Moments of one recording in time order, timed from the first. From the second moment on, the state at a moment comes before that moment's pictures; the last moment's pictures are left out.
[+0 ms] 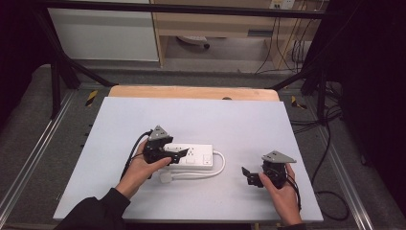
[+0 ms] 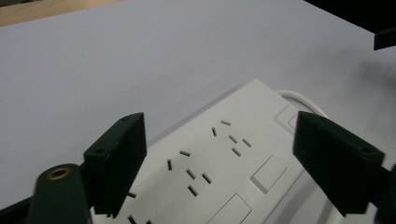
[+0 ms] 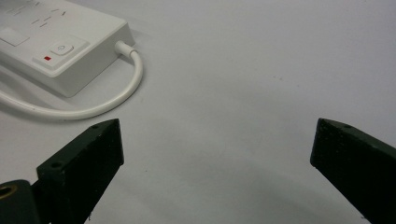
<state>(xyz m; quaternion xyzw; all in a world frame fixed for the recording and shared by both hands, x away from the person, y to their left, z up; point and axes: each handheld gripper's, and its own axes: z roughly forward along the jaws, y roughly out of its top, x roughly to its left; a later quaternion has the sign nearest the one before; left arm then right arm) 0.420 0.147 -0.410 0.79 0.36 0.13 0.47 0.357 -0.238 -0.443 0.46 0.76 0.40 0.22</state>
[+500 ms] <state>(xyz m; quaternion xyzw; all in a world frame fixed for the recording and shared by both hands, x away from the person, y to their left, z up) 0.422 0.163 -0.401 0.78 0.38 0.13 0.48 0.357 -0.238 -0.443 0.46 0.76 0.41 0.22</state>
